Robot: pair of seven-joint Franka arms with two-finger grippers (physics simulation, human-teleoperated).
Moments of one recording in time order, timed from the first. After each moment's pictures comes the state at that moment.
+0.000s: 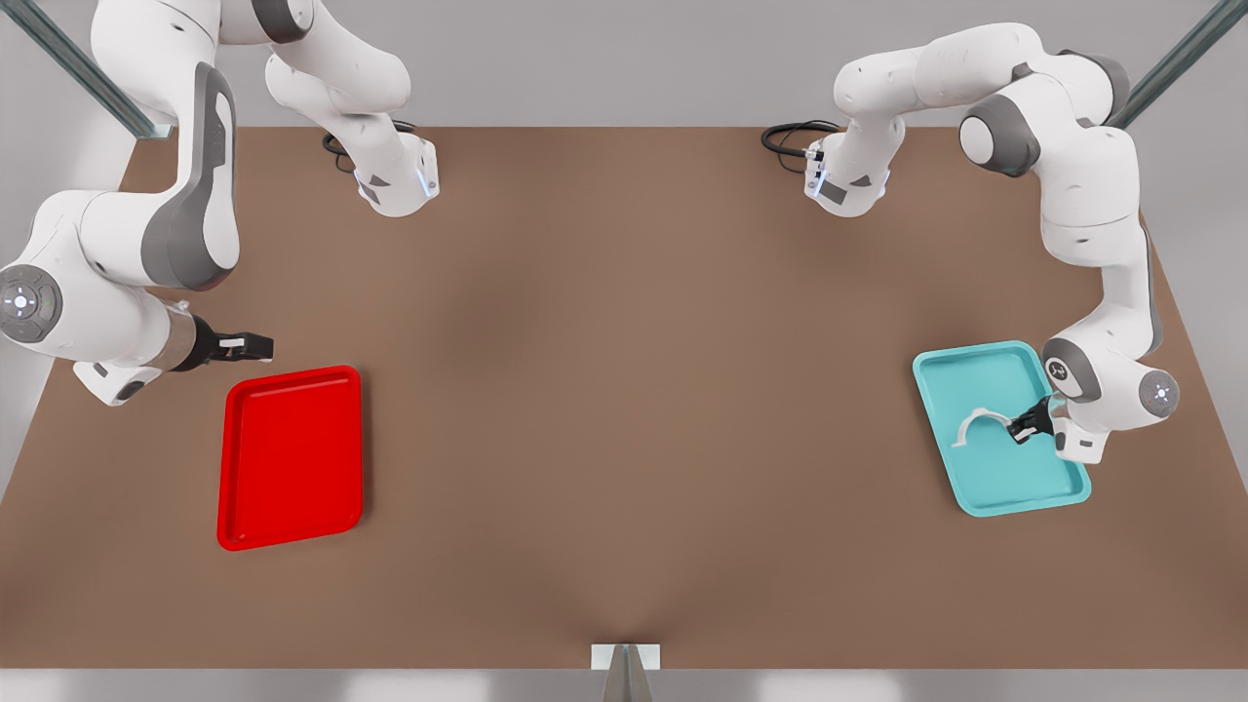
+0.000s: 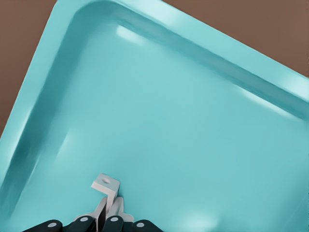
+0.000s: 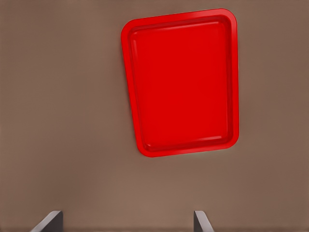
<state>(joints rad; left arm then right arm) 0.20 0.69 0.22 -1.76 -0.19 2.30 -0.09 -0.02 0.23 -0.01 -1.48 -0.03 1.48 -0.08</state>
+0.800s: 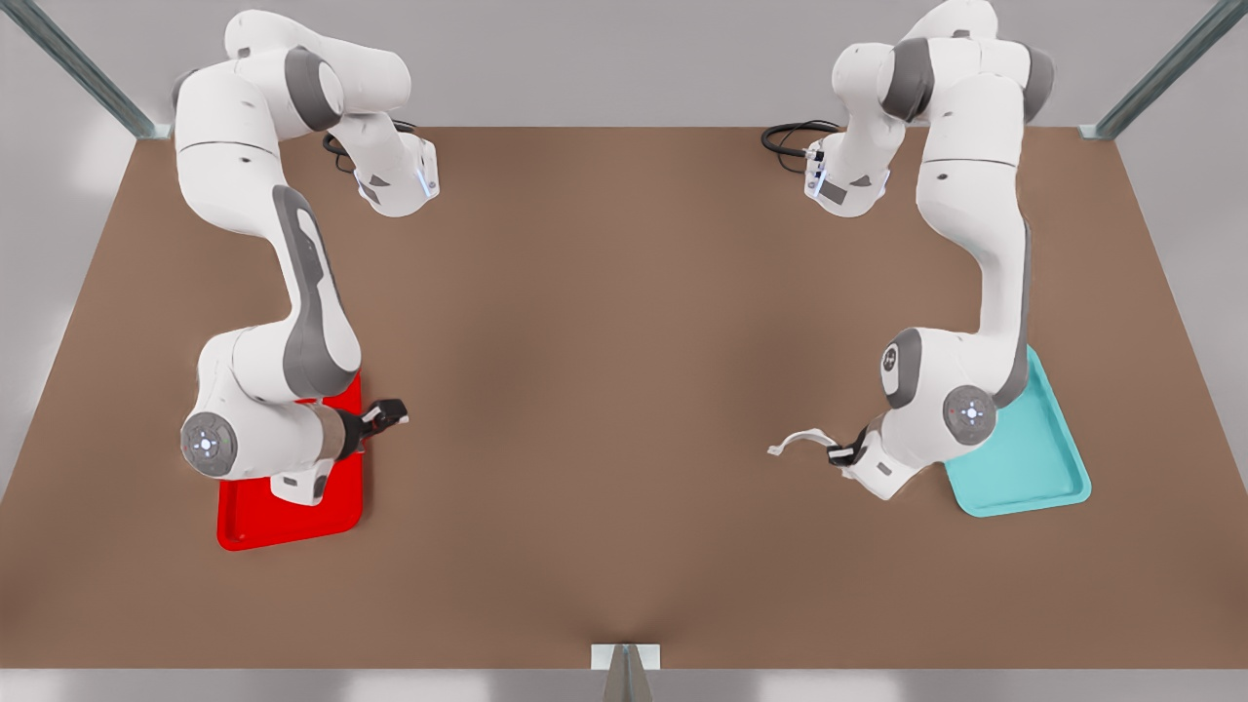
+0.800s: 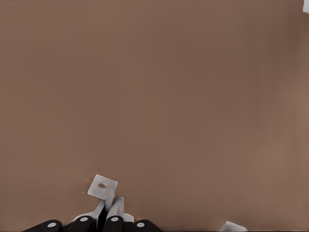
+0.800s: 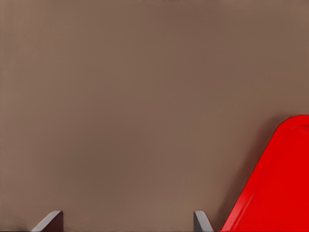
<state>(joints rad) -0.30 0.58 0.09 -1.53 -0.19 2.08 -0.17 0.06 0.63 0.14 -1.24 0.16 1.61 -0.45</state>
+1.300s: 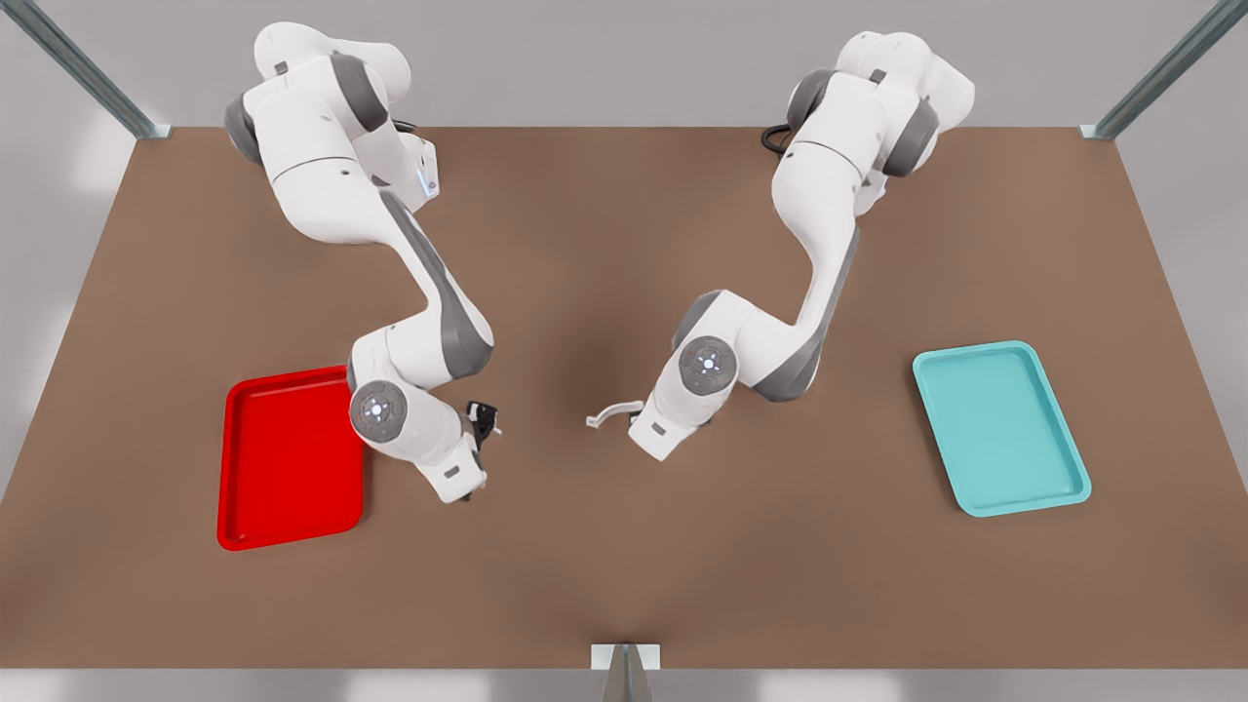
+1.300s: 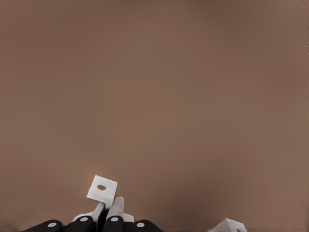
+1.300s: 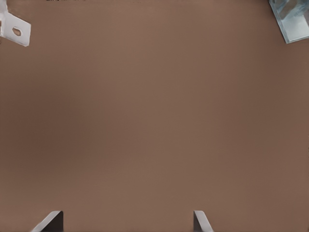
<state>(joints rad) -0.65 0.84 0.08 -1.01 -0.17 1.88 -0.67 0.28 0.70 0.15 -1.26 0.09 1.99 -1.00</state>
